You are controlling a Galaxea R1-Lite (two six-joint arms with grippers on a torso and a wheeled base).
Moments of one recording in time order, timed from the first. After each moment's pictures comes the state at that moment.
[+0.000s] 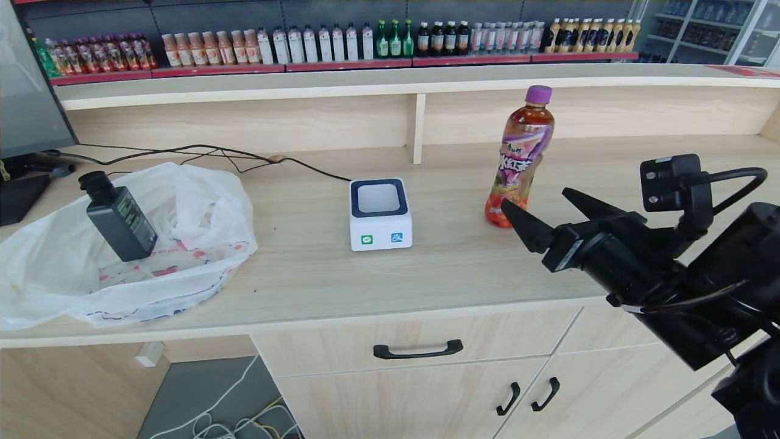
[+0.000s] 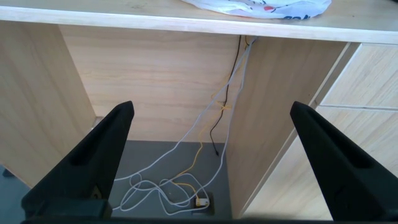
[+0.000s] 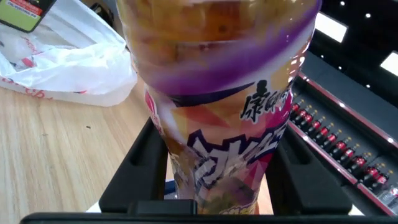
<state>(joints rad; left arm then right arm) 0.00 0.00 0.00 0.00 0.00 0.00 0.41 2.13 -1.12 -1.57 0.60 -0.66</state>
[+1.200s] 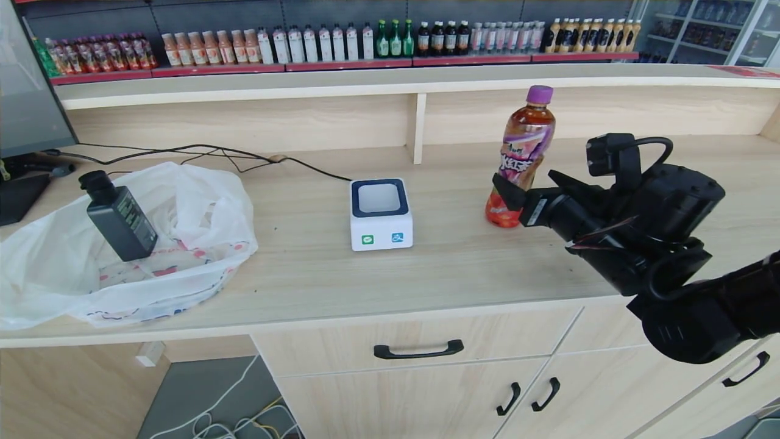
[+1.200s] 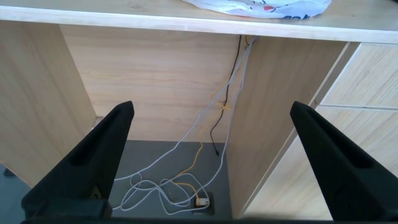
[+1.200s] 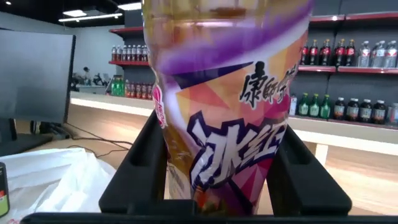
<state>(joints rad) 0.00 0.00 0.00 0.00 0.00 0.00 0.59 1.92 -1.04 -1.57 -0.02 -0.19</state>
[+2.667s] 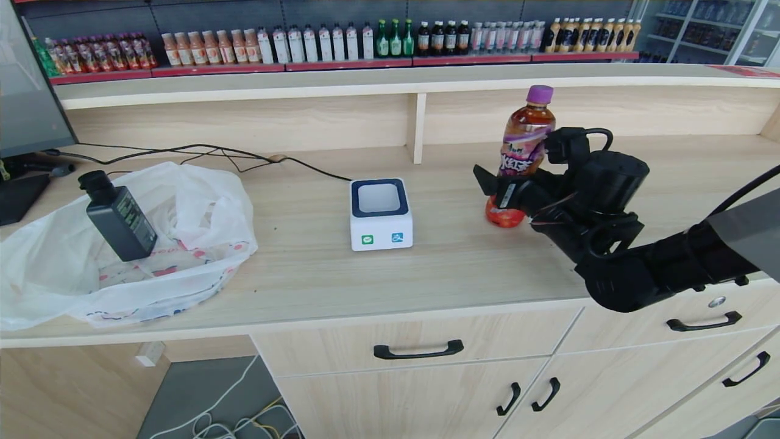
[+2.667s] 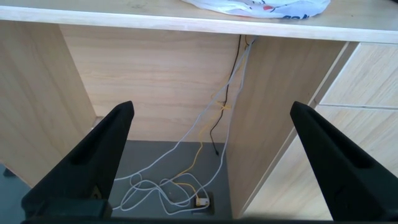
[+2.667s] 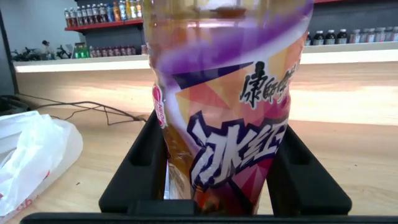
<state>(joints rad) 0.00 0.00 0.00 0.00 0.00 0.00 0.41 1.81 -0.74 -1.57 -0.06 -0.03</state>
